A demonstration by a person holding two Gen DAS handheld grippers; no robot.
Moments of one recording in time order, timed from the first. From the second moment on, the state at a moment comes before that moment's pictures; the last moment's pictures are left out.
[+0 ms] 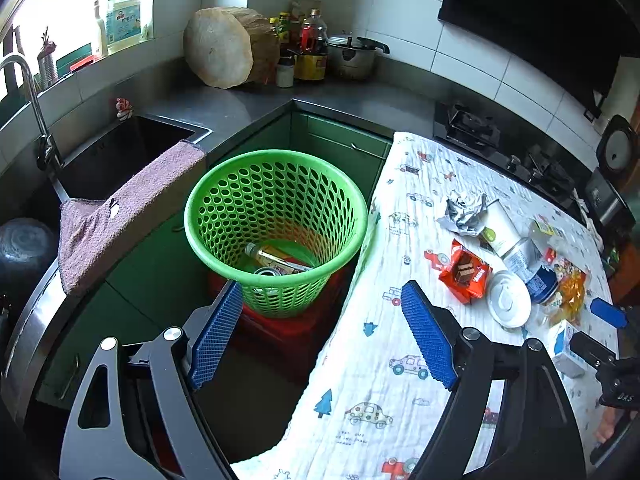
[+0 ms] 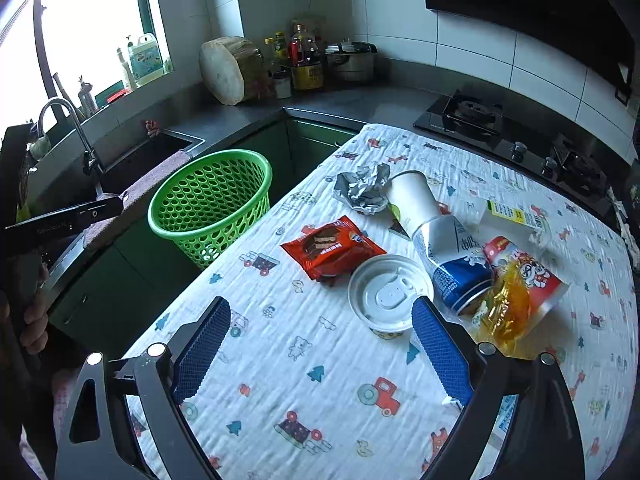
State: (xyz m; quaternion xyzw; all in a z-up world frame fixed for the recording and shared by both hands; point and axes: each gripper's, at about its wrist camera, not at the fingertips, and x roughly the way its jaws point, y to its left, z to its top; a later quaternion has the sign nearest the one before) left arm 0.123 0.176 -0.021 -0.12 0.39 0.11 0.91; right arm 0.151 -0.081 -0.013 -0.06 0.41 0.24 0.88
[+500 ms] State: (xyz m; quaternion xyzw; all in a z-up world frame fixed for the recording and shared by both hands) left arm 0.123 0.161 -0.029 -0.12 0.40 0.09 0.91; right arm 0.139 -0.146 -0.048 -0.08 0.46 0.20 0.86
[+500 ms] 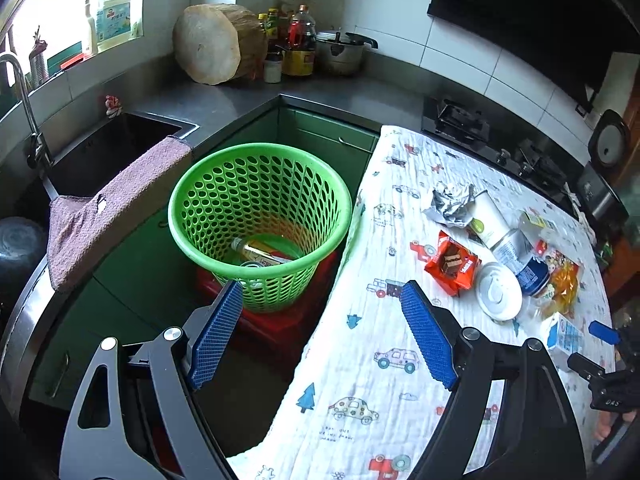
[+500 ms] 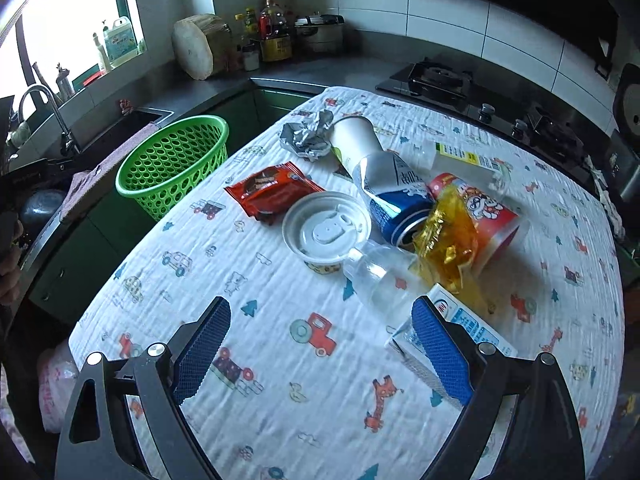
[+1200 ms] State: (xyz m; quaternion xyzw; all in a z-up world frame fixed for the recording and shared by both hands) left arm 0.163 0.106 -0.056 -0.07 0.44 0.00 0.90; right arm 0.192 -0.207 -0.109 -0.19 0.53 0.19 0.81
